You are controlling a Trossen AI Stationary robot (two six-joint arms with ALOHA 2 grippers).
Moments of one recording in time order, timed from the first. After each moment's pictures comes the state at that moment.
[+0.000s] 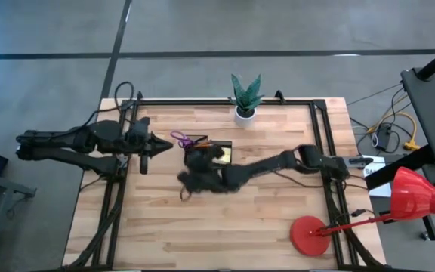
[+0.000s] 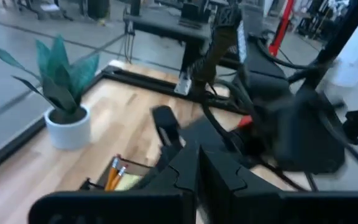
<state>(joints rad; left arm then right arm) -0.06 0.67 0.86 -0.40 -0.17 -0.27 0.18 2.28 1.91 -0.32 1.02 0.49</state>
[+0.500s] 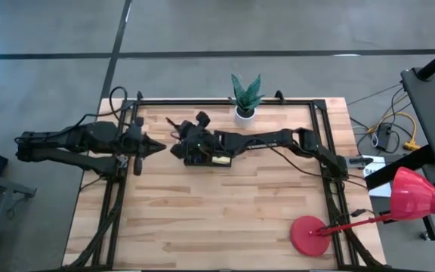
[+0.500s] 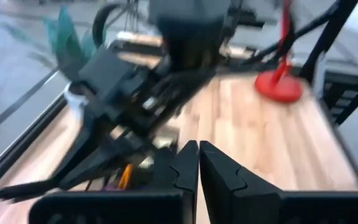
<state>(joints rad) -0.06 0.60 0.86 -0.59 -0.17 -0.17 -0.05 2.28 1.90 0.01 0.54 0.11</state>
